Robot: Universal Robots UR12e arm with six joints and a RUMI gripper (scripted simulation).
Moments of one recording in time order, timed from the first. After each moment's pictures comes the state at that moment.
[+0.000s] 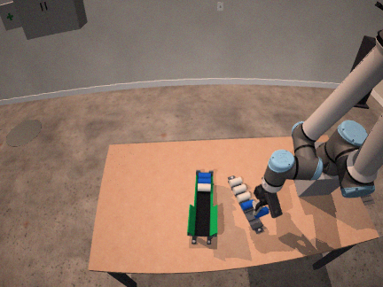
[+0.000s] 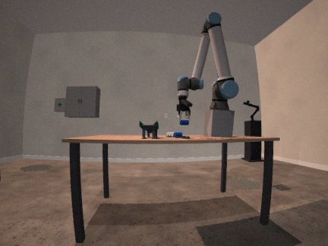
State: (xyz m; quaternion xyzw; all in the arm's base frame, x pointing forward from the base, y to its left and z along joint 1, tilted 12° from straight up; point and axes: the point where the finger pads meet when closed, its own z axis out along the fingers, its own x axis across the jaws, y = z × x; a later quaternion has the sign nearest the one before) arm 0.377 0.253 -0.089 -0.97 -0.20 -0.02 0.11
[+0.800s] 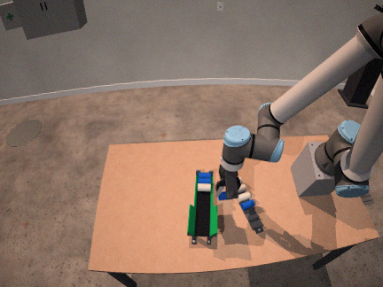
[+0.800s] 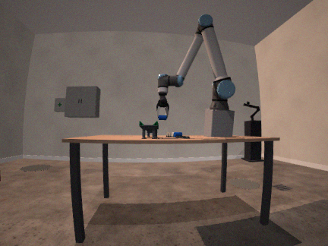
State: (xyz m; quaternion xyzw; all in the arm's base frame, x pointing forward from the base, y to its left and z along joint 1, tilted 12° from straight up) arm 0.555 0.183 -0.061 -0.99 -0.08 -0.01 0.11
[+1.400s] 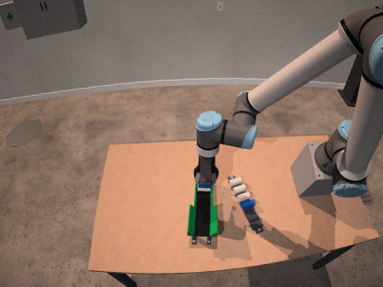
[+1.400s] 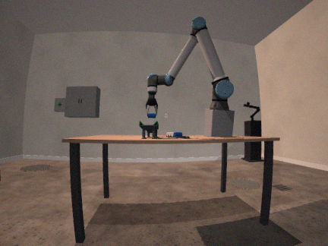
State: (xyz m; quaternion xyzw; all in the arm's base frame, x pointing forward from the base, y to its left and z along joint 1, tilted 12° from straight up) arm 0.653 0.134 -0.051 -0.99 -0.01 0.01 0.11
